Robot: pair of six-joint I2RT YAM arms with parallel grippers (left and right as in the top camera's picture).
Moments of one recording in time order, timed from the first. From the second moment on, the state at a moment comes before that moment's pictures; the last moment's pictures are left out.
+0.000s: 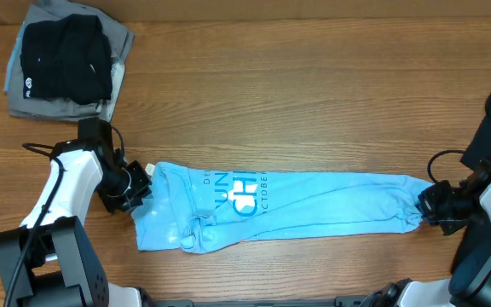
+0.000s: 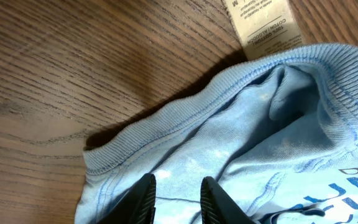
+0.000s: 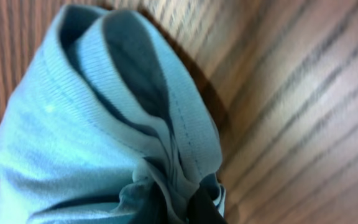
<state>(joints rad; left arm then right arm) 0.20 1.63 0.97 -0.97 0.21 -0.41 -0.63 1.62 0.84 -0.82 -0.22 0.47</state>
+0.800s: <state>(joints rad) 0.20 1.63 0.97 -0.98 0.21 -0.41 -0.17 1.31 0.90 -0.95 -0.26 0.57</state>
